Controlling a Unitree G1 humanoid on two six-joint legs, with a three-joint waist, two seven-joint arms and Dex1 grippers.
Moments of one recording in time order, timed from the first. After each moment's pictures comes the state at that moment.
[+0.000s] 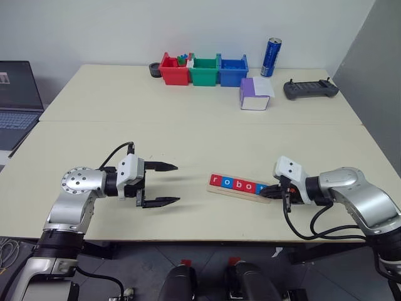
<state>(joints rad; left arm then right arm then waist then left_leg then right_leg) -0.35 0.73 0.01 0.17 -0.38 -0.05 -1.41 -0.41 -0.81 0.24 -0.26 0.26 0.75 1.05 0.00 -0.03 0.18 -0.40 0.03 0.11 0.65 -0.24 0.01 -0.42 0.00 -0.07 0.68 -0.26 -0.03</state>
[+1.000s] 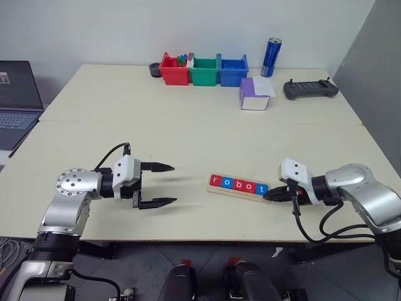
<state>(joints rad) -0.33 0.75 0.03 0.16 -0.38 -0.05 -1.41 -0.38 -0.88 0.26 -0.27 0.27 0.66 1.15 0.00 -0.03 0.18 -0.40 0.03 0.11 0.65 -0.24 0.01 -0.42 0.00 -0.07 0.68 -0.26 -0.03</state>
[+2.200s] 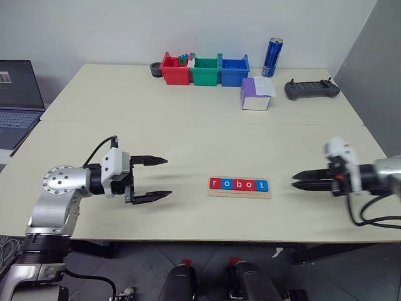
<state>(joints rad) -0.29 0.83 0.13 0.06 -0.47 0.04 -1.38 -0.27 -1.10 -0.18 -0.09 0.50 0.68 1.34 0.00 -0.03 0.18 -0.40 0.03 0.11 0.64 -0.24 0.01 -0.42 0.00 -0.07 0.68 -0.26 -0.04</state>
